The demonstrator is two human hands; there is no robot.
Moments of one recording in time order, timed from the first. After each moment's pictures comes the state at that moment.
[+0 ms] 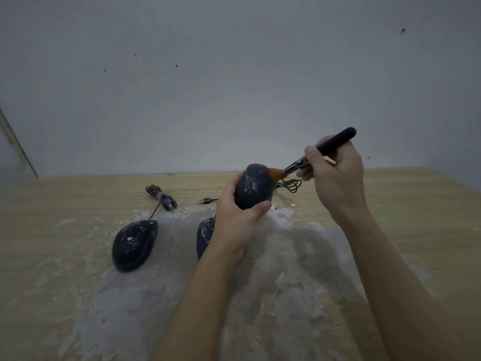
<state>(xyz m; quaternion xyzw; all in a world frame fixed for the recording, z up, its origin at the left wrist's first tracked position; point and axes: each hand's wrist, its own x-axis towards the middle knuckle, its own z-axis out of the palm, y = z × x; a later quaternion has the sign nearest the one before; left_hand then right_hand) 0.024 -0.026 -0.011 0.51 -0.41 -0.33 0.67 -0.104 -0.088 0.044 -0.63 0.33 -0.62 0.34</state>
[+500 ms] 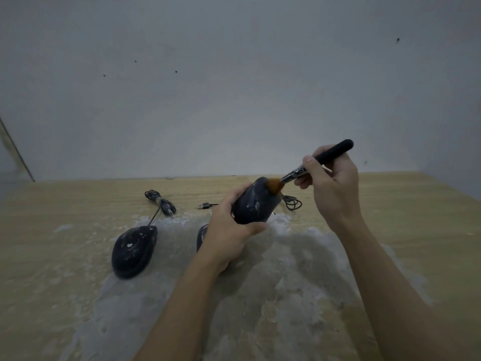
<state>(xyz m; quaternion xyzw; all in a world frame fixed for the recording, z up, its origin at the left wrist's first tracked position) 0.046 -0.019 -0.015 0.53 -0.49 -0.34 0.60 -0.105 -0.087 0.042 -0.63 0.30 -0.61 0.38</state>
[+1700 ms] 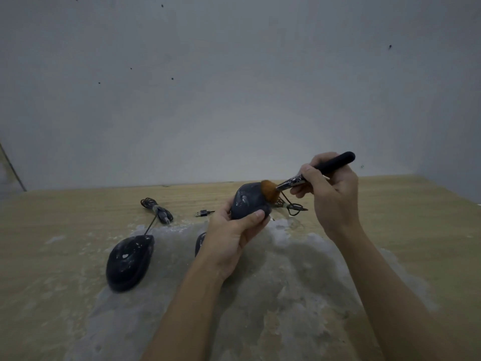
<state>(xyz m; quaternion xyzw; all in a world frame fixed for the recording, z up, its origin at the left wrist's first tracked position) 0.040 -0.023 -0.005 0.35 -0.30 -0.54 0.70 -0.099 -0.089 0.032 -0.61 0.26 -0.65 0.38</state>
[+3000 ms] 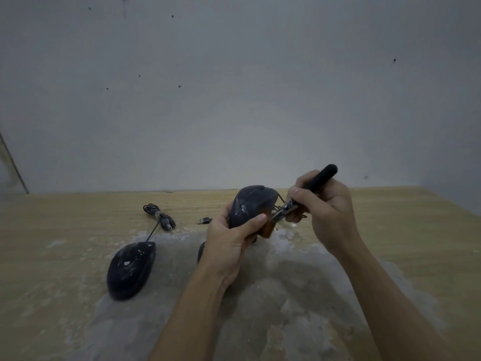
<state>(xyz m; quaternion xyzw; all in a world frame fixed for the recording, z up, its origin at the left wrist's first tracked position) 0.044 -0.022 -0.004 0.38 -0.33 -0.48 0.72 -0.095 -0.083 0.029 -0.66 0.20 -0.58 0.42</state>
